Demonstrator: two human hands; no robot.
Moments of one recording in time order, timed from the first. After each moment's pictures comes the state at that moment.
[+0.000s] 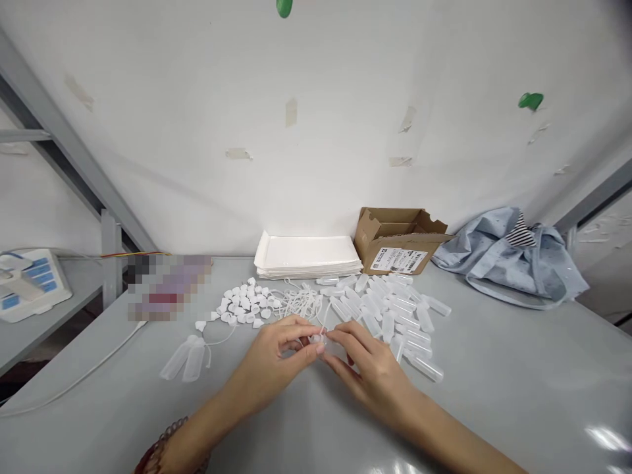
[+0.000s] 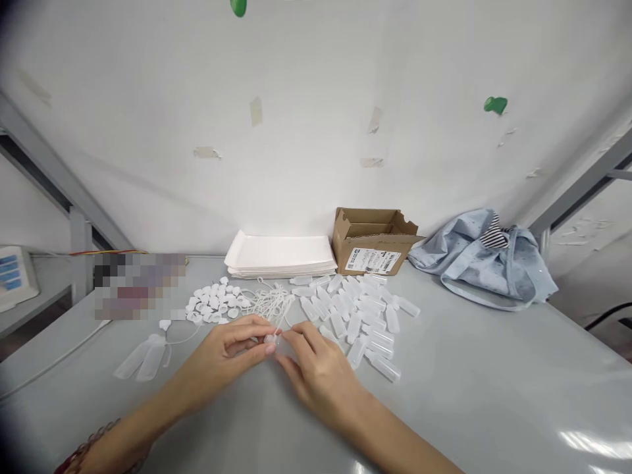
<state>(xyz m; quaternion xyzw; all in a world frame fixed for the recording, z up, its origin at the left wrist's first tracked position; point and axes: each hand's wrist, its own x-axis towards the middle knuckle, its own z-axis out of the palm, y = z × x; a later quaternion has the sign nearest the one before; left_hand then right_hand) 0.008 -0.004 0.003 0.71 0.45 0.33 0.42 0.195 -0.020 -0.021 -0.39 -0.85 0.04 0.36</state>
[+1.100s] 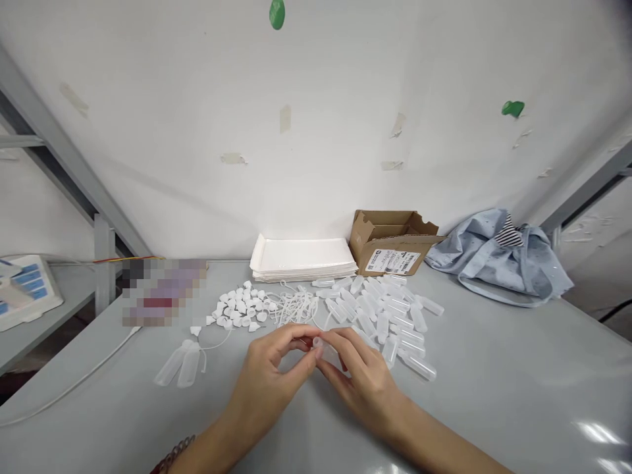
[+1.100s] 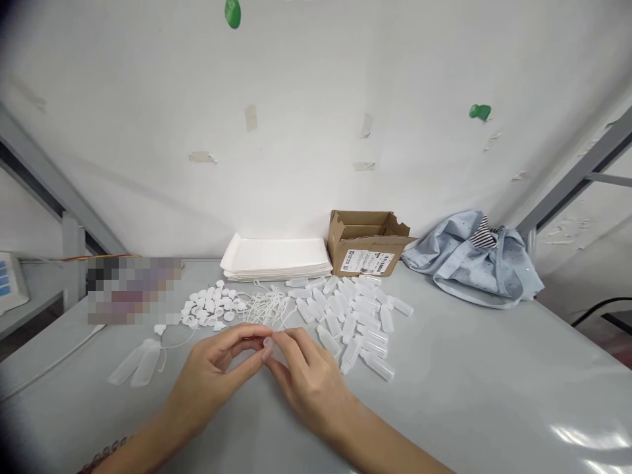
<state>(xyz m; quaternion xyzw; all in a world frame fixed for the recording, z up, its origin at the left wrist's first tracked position) 0.018 -0.021 0.002 0.71 0.44 0.45 0.34 0.183 -0.024 -0.022 -0.37 -0.82 0.00 0.43</state>
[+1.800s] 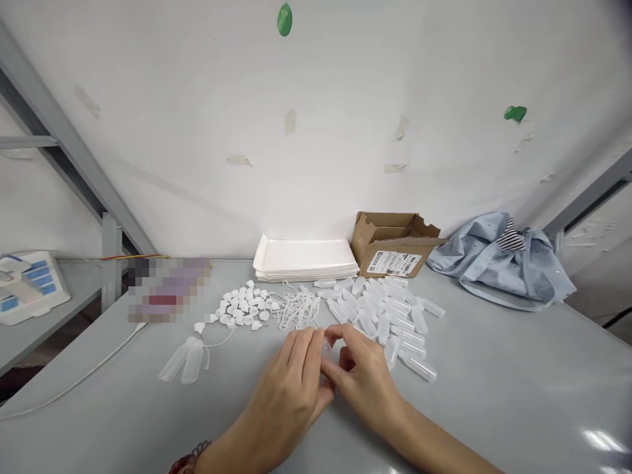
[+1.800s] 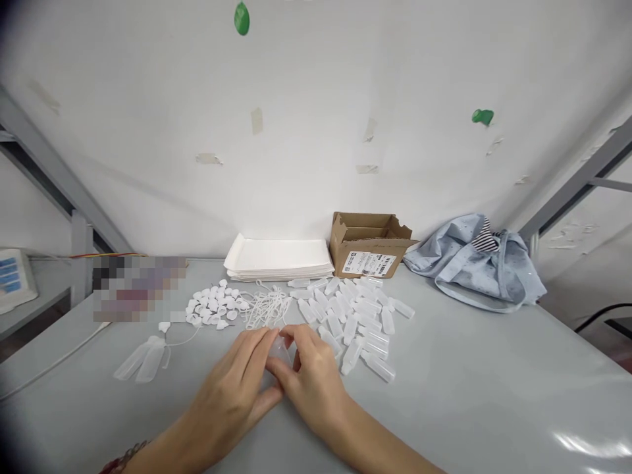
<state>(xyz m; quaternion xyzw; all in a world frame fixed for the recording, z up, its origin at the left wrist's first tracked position) 0.031 -0.029 -0.020 0.85 0.36 0.36 -0.12 0.177 -0.026 -0.018 -0.50 -0.72 0.24 0.41</state>
